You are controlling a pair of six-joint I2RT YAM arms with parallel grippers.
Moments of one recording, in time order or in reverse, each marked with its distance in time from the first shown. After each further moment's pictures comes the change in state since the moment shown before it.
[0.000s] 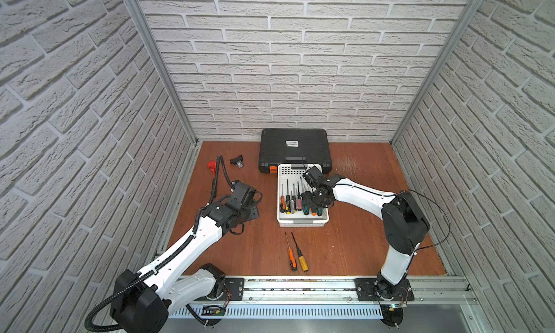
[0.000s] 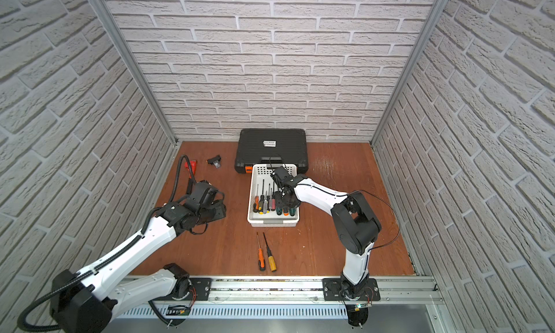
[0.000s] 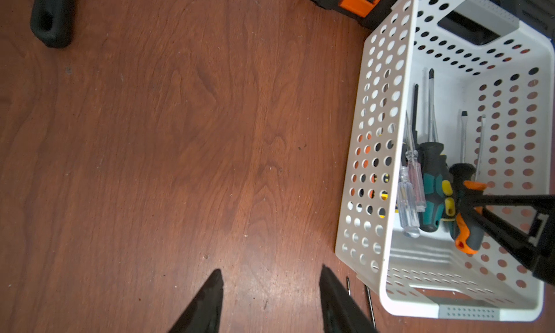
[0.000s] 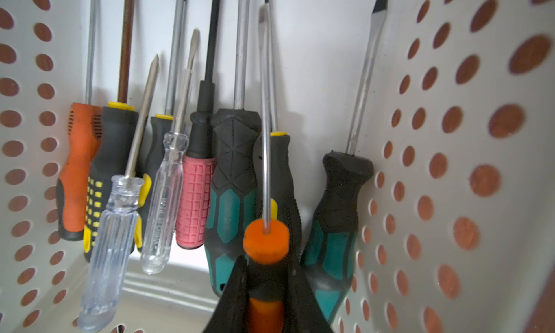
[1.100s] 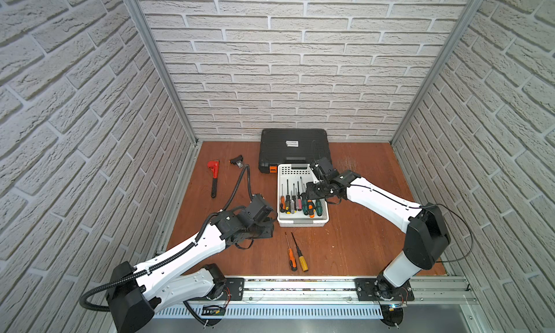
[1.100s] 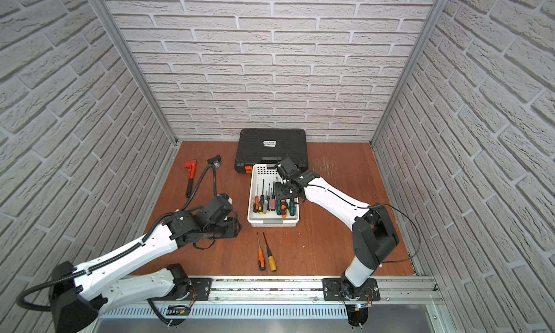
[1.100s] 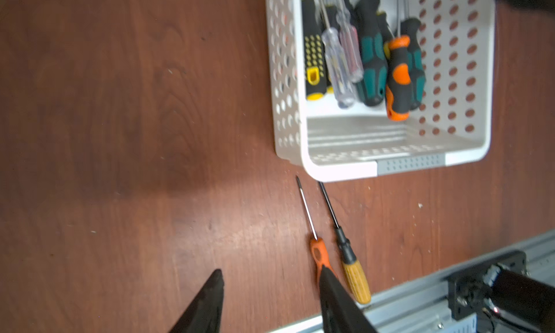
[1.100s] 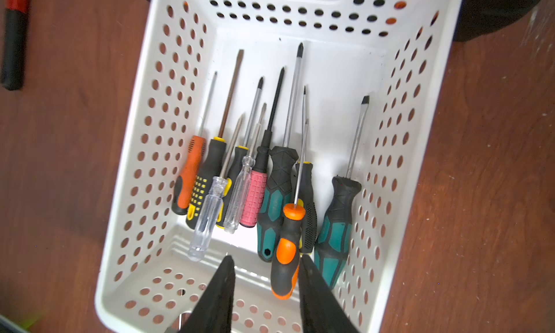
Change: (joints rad) left arm -0.364 -0.022 -0.019 -0.063 0.100 -0.092; right arm -0.001 -0.203 0.021 0.015 -0.030 -0.053
